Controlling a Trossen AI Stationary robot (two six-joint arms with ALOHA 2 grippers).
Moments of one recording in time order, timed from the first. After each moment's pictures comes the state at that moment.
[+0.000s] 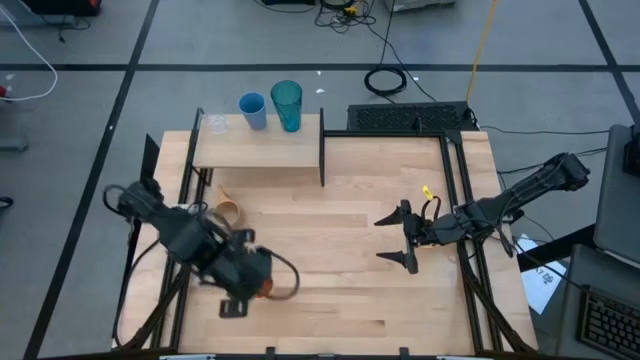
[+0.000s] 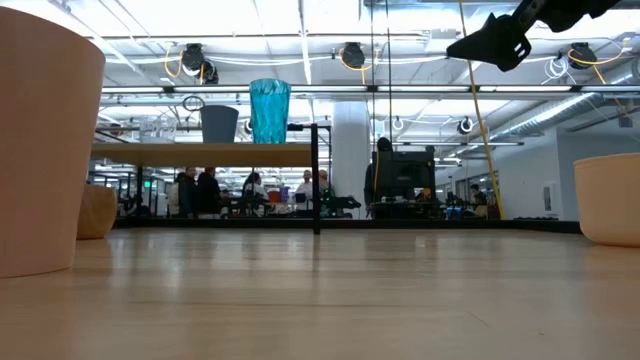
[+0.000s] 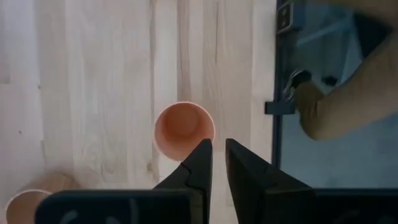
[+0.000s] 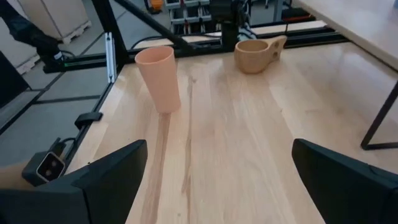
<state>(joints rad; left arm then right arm) -0.59 1.75 2.07 -1.57 -0.03 -0.62 0.45 0.93 0.55 0.01 0.37 0.29</state>
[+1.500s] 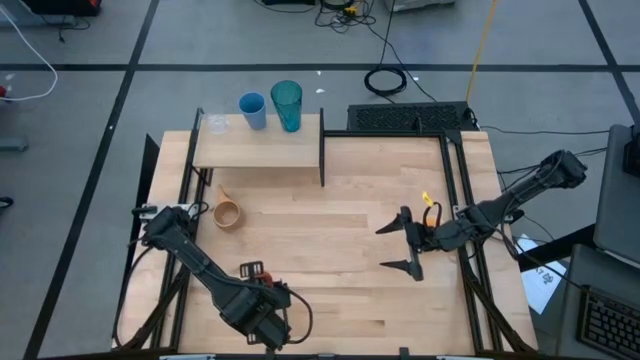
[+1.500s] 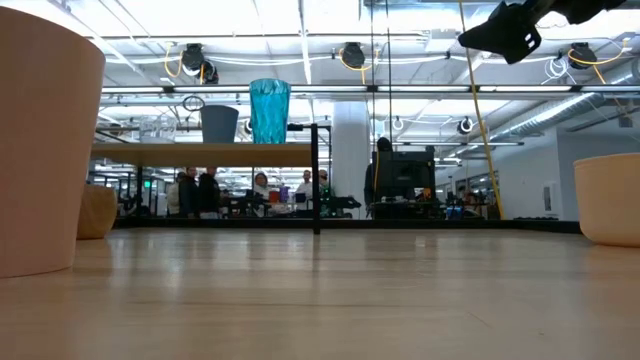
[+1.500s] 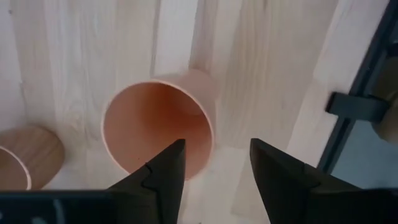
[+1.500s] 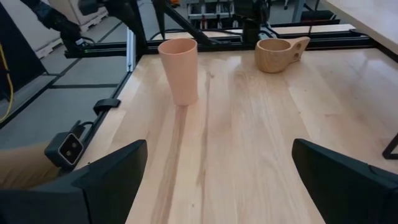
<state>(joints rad) -0.68 2.03 1.97 -1.57 -0.08 -0.87 0.51 0.93 0.55 0.01 0.36 0.26</state>
